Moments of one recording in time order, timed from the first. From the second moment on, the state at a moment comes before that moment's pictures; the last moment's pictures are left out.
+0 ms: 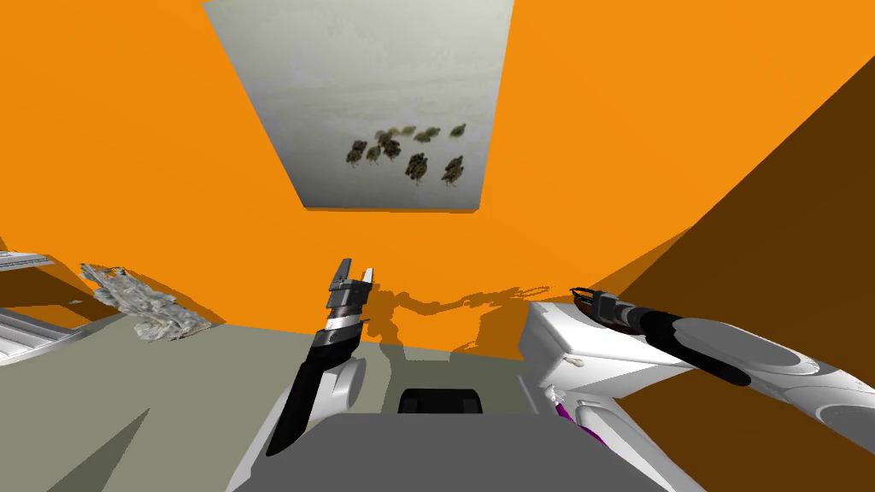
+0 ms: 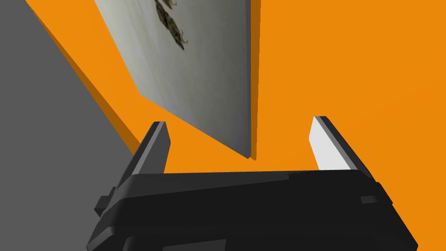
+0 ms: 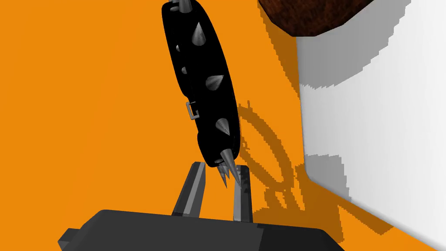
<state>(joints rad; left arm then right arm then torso) 0.48 -0.04 -0.01 -2.34 -0.07 -0.36 0.16 0.16 -1.18 -0.15 -1.08 1.22 -0.40 0.69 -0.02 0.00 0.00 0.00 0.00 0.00</state>
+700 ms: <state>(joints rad) 0.48 -0.04 -0.01 -2.34 -0.07 -0.36 0.16 0.27 -1.24 -0.12 -1.09 1.30 -0.39 0.64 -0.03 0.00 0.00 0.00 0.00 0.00</state>
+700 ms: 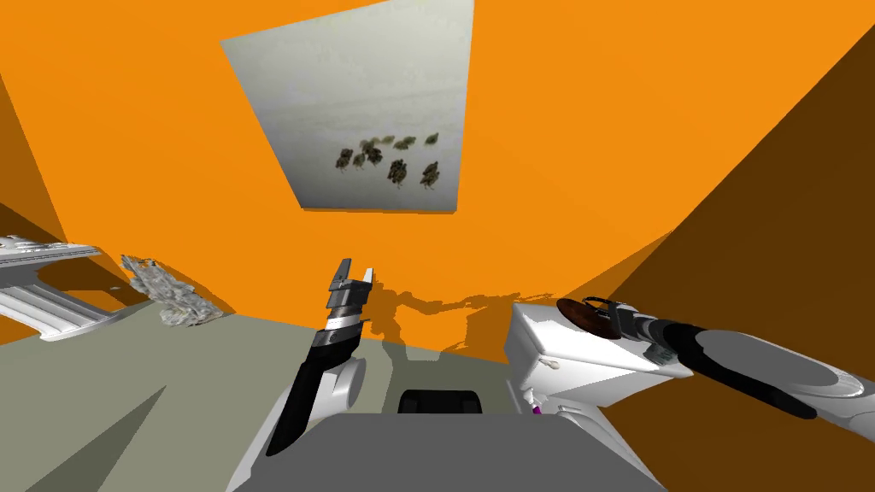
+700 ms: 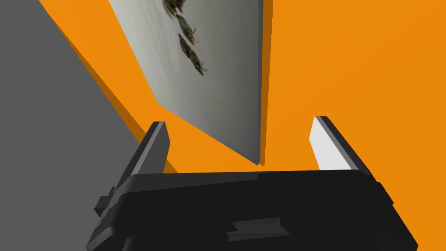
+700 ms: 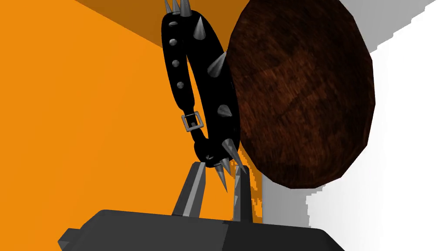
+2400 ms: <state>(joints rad) 0.48 -0.04 -0.01 -2.34 -0.07 -0.36 0.16 0.25 -1.34 -0.16 -1.04 1.28 -0.50 0.61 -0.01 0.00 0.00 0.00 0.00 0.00</state>
